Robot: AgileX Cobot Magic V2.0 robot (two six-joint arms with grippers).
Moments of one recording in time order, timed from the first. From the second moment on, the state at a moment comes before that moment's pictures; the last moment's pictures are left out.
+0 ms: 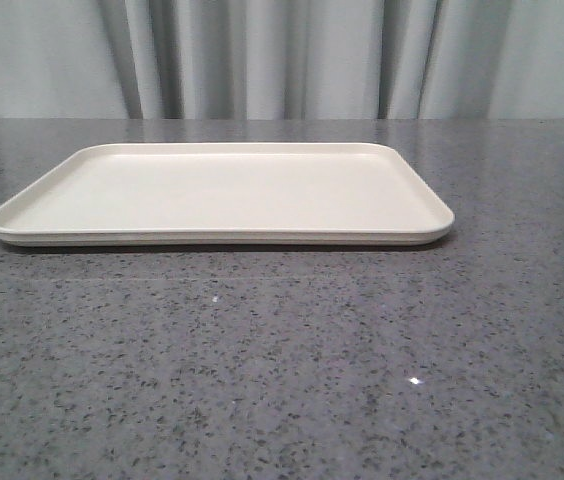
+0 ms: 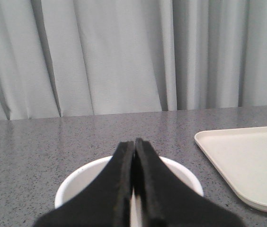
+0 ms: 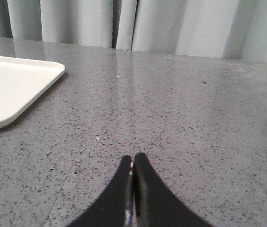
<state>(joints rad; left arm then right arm) -0.03 0.00 0.00 0.10 -0.04 -0.13 0.10 -0.01 0.03 0.09 0.13 -0.09</state>
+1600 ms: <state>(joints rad) -0.03 0.11 -0.63 -0.06 0.29 -0.13 0.10 0.21 -0.57 0.18 0.19 -0.09</state>
